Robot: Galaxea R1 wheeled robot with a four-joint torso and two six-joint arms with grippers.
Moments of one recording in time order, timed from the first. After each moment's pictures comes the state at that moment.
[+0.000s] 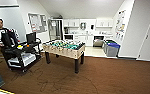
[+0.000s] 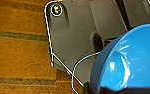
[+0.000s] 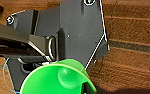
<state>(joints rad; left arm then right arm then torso) 1.51 2.96 -2.76 0.05 0.01 -0.03 -1.66 2.87 -2.64 -0.13 0.24 0.04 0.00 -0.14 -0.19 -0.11</state>
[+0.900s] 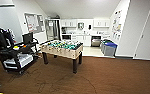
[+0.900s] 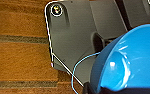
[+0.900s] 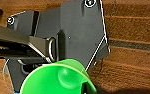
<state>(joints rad) 1.51 2.97 -2.76 0.05 0.01 -0.03 -1.65 2.87 -2.64 -0.14 0.24 0.05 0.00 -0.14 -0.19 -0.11</state>
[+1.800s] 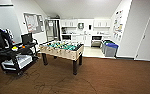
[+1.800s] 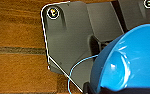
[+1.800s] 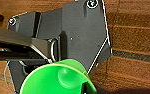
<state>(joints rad) 1.51 2.98 -2.76 0.05 0.00 -0.03 -1.65 2.89 -2.64 -0.14 0.23 0.05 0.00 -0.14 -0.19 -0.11</state>
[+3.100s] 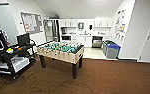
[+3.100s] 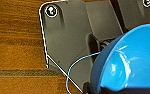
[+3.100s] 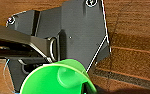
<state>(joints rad) 1.51 2.98 -2.76 0.05 0.00 -0.03 -1.65 2.89 -2.65 -0.14 0.23 0.05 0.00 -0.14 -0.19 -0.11</state>
